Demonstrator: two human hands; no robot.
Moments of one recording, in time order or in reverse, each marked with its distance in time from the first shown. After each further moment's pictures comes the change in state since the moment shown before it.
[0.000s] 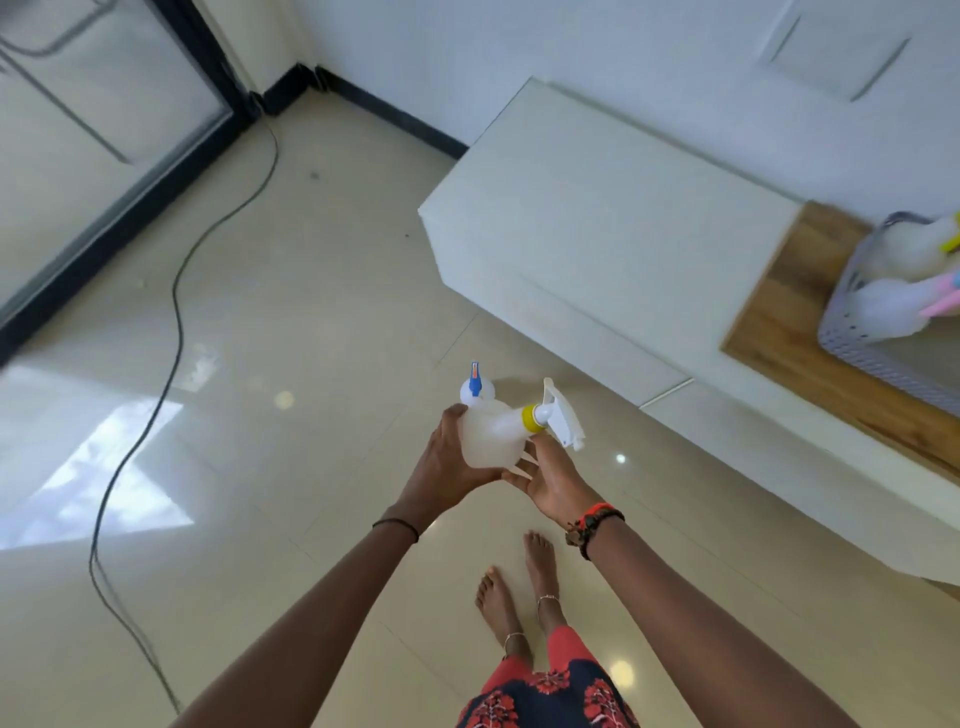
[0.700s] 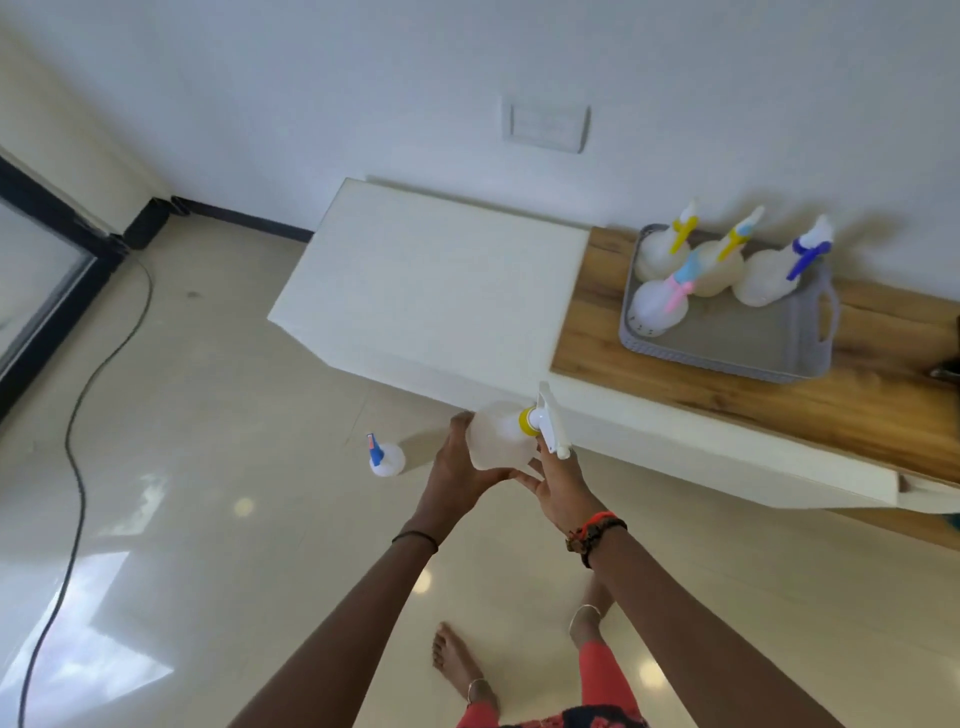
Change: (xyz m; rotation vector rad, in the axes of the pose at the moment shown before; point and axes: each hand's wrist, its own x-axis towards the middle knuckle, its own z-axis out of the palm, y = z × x) left_hand 0.021 0.199 0.116 -0.030 -0.122 0.165; right_hand -0.093 -0.122 -0.154 0.236 0.211 -0.267
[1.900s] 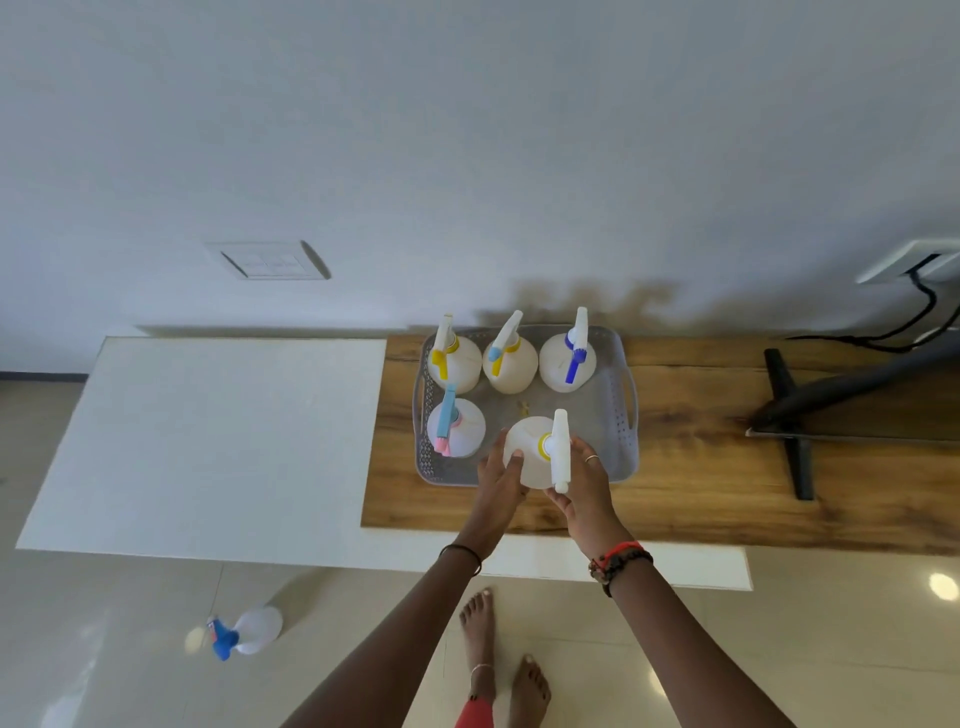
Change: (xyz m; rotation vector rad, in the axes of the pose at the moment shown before) left_hand 0.204 0.227 0.291 -0.350 -0.331 -0.231; right_hand 0.147 -0.243 -0.252 0.254 0.307 -0.058
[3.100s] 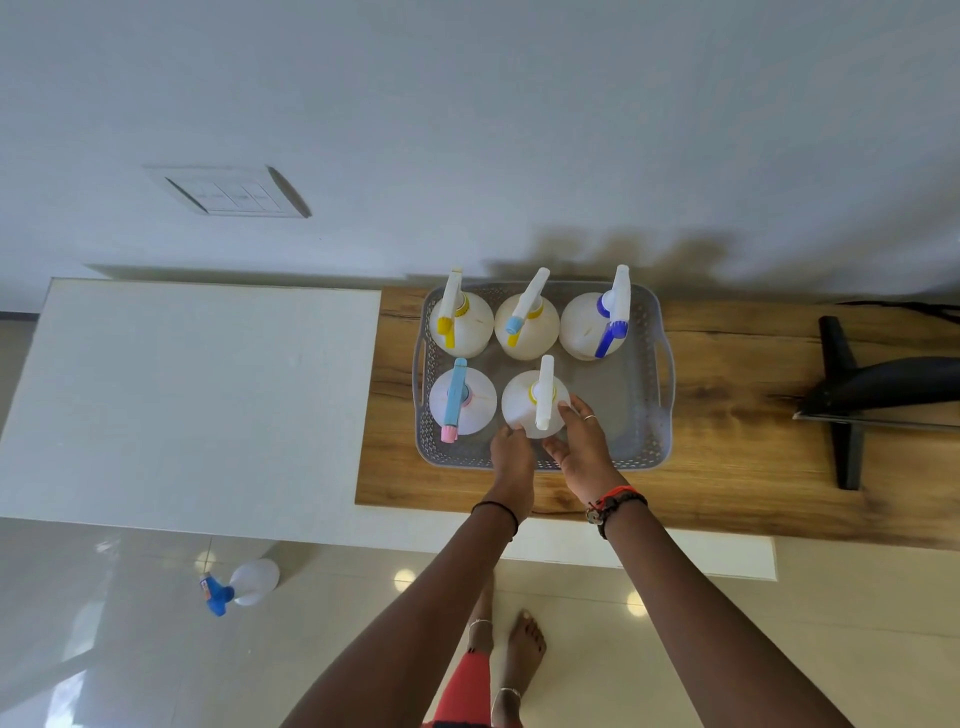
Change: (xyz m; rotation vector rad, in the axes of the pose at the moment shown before) left_hand 0.082 -0.031 0.016 -0.297 0.250 -0.395; right_hand 0.088 0.018 0.023 0.074 0.002 0.079
